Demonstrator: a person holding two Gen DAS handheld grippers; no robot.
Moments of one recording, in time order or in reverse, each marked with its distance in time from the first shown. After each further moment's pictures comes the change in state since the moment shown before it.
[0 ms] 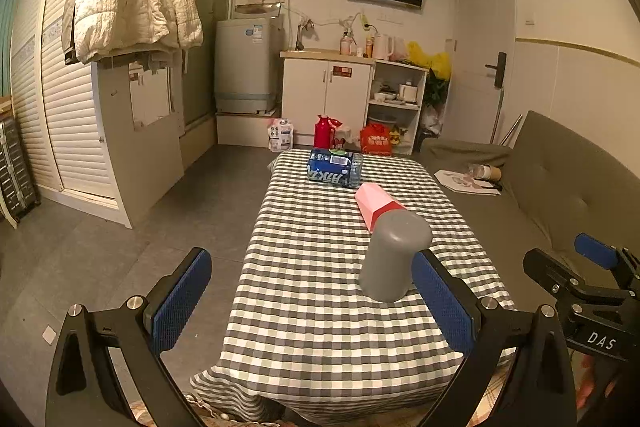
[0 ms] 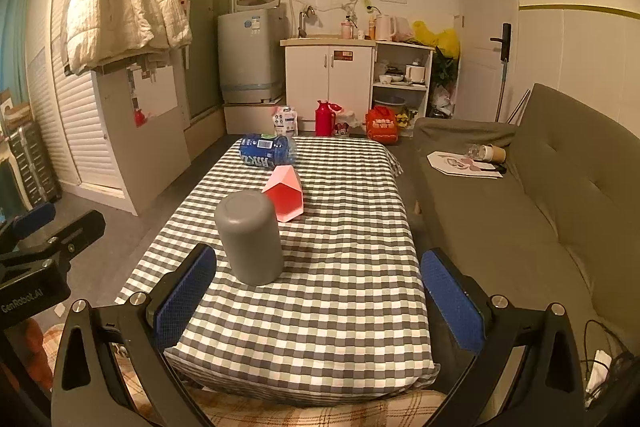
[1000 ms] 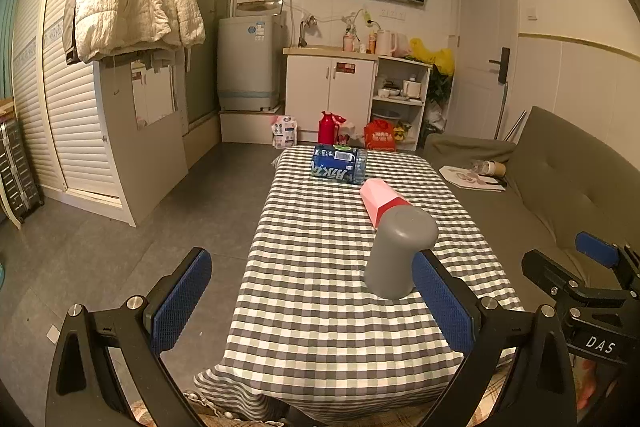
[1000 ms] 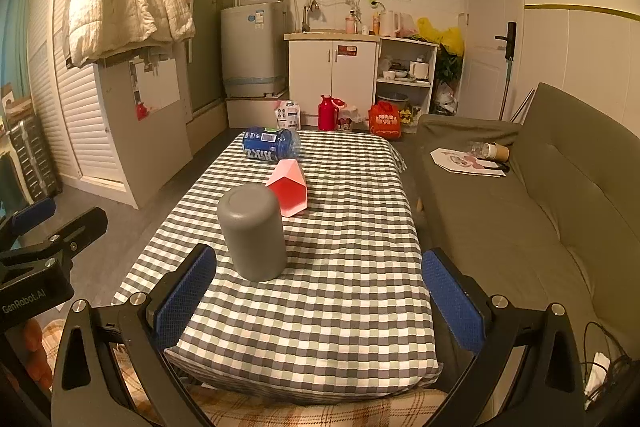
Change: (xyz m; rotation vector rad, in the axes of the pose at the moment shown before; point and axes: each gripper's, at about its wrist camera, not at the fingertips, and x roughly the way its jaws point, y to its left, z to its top) left arm 0.001 -0.001 -0.002 0.005 0.005 0.010; right arm 0.007 0.006 0.000 -0.013 0.018 0.006
